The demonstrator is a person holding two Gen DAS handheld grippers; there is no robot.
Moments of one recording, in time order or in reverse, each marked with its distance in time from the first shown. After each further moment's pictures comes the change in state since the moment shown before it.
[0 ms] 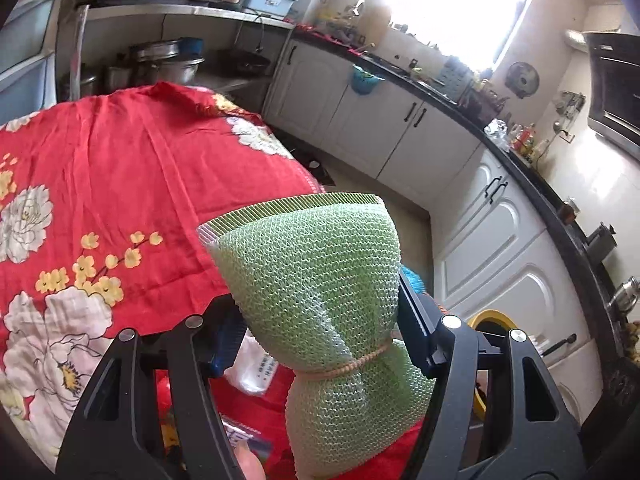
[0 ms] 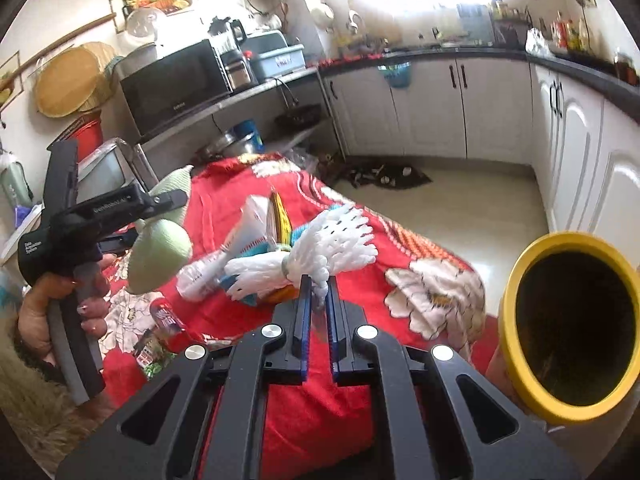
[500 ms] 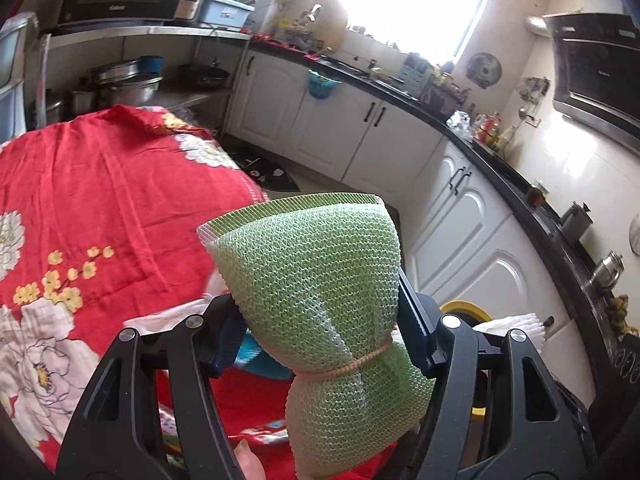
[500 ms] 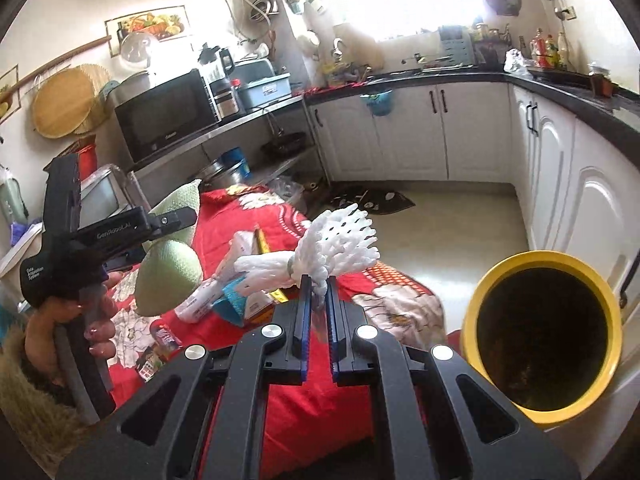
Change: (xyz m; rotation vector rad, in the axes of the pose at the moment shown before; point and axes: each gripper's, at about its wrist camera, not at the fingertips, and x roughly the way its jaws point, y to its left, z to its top) left arm -0.009 -0.054 -0.010 0.091 -0.023 -0.096; right arm -0.045 -0.018 0.007 0.026 -0.092 -0.061
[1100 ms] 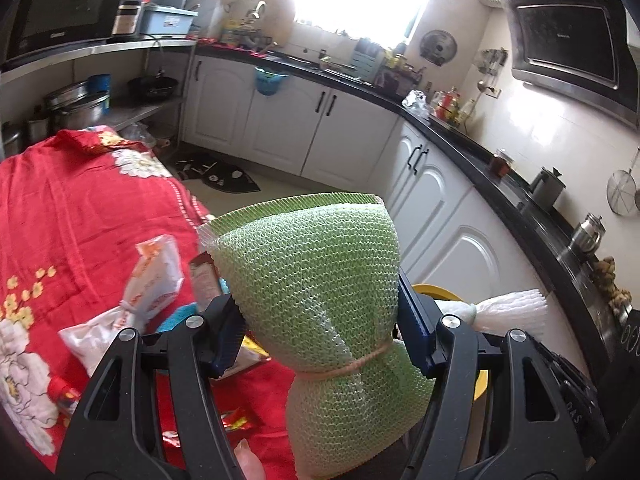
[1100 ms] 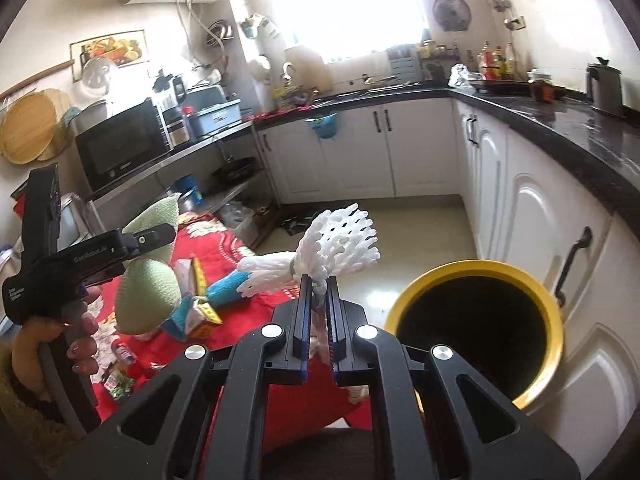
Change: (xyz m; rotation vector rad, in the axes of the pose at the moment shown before) left arm 0.022 -0.069 -0.009 0.120 0.021 -0.101; right arm -0.045 -0.050 0.000 0.059 -0.082 -0.169
